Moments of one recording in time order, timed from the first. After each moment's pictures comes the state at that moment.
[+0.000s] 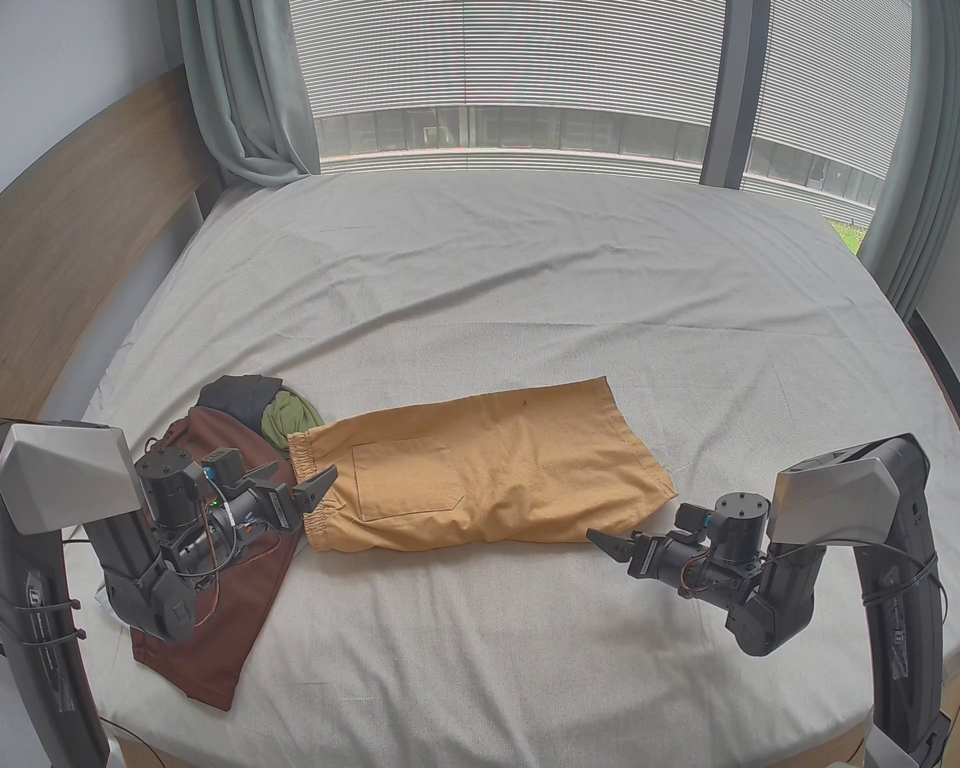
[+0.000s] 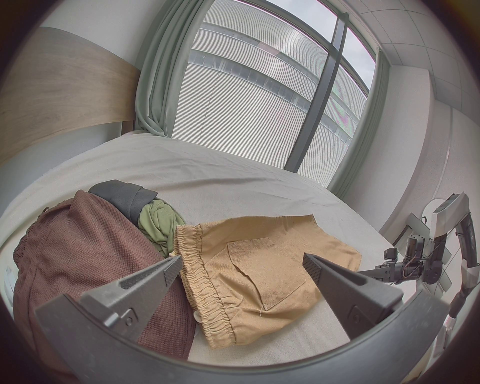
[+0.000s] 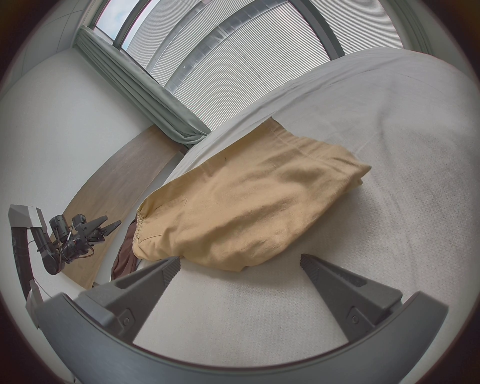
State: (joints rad) left arm -0.10 2.25 -0.53 -1.55 -0.29 -0.19; right arm 0.31 2.55 -0.68 -1.54 0.29 0.48
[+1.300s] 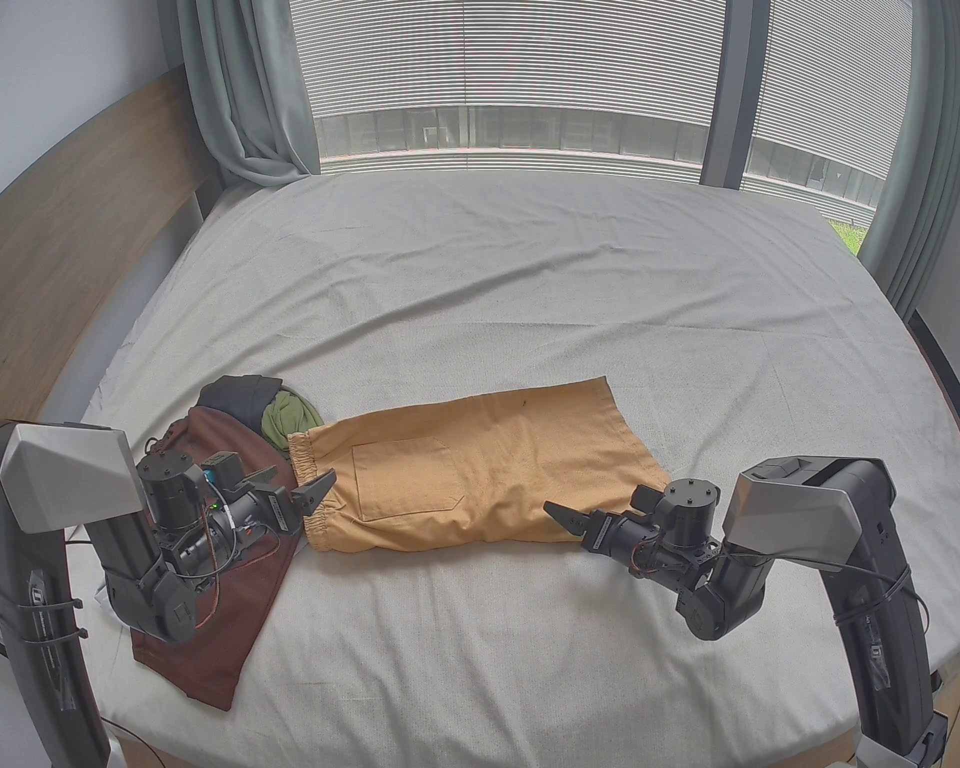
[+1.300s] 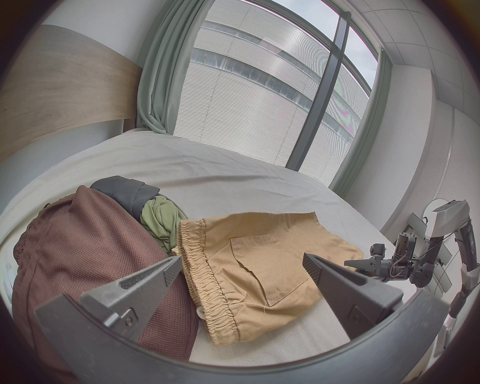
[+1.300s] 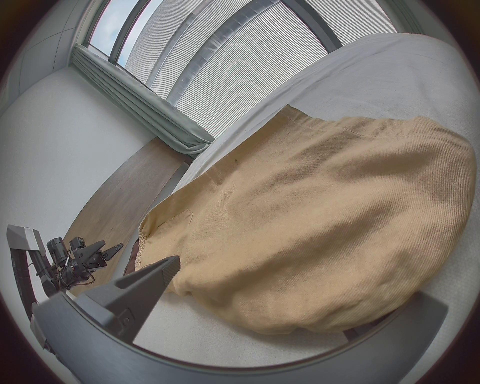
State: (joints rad) left arm -0.09 2.27 -0.53 -1.55 -0.29 -0.19; right arm 0.39 2.65 -0.98 -1.42 0.23 0.60
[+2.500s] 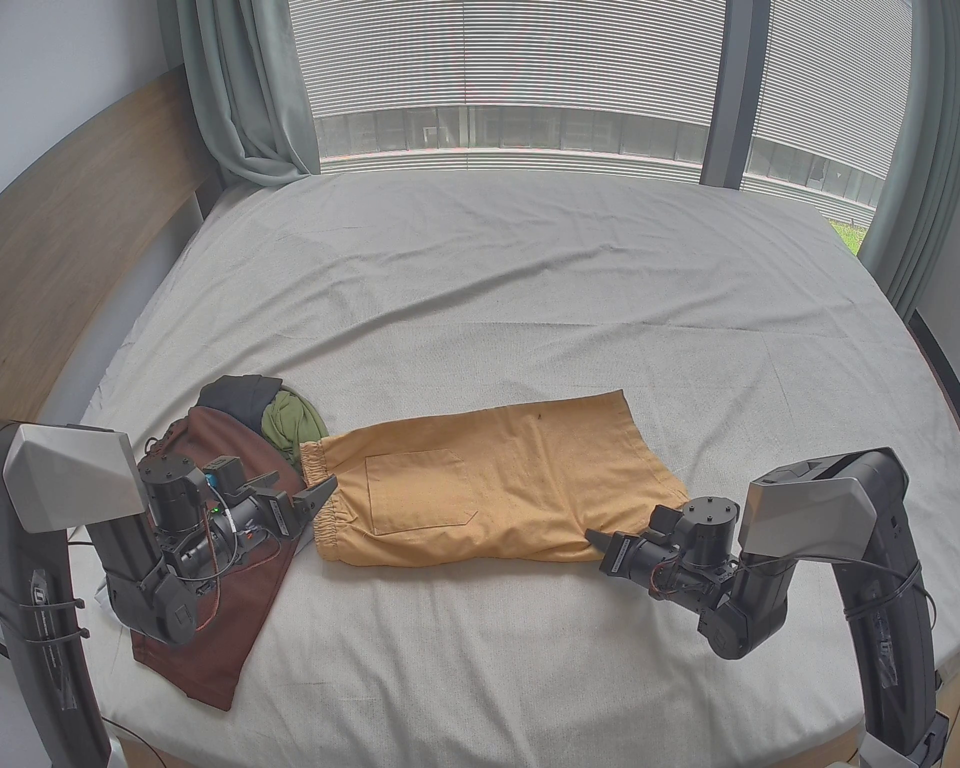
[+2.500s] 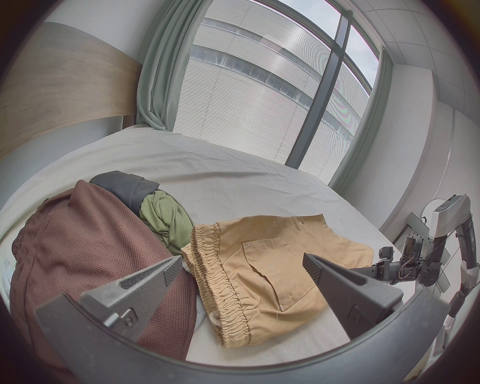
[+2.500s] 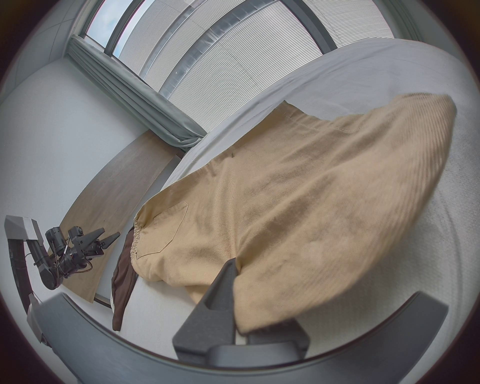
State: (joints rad) left arm -0.09 2.28 -0.52 -1.55 -0.30 -0.19; right arm 0.38 2.59 -0.76 -1.50 0.21 0.56
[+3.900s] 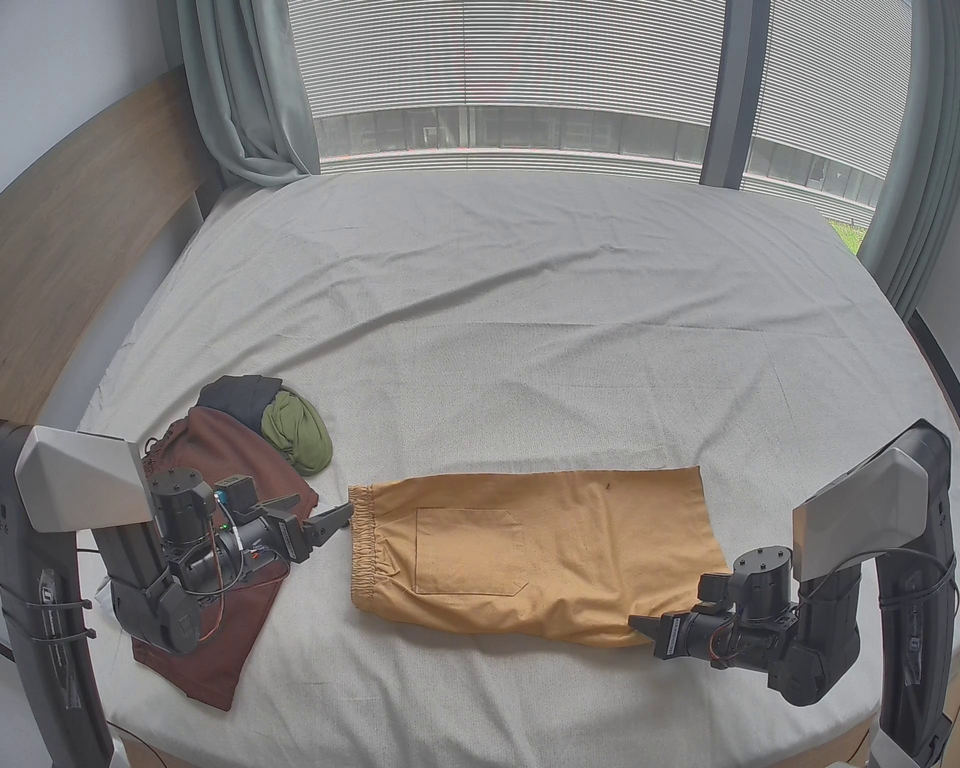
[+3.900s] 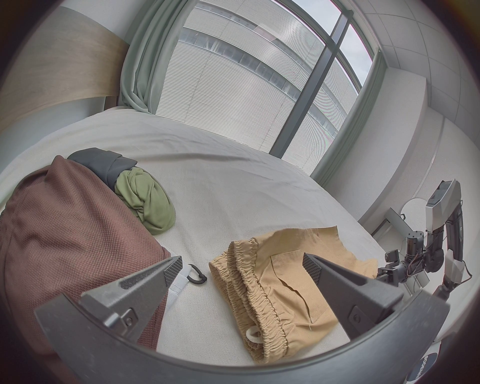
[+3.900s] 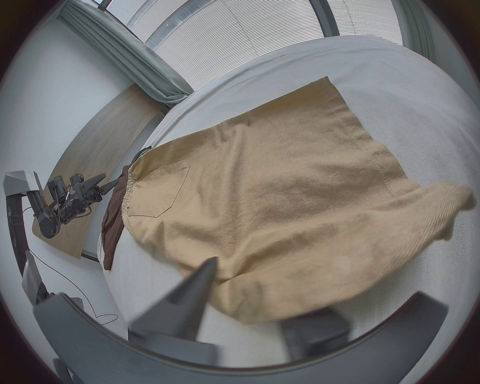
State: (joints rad) left arm -0.10 2.31 -0.49 -1.55 -0.44 -0.20; right arm 0.39 2.43 -0.25 -1.54 0.18 0.41
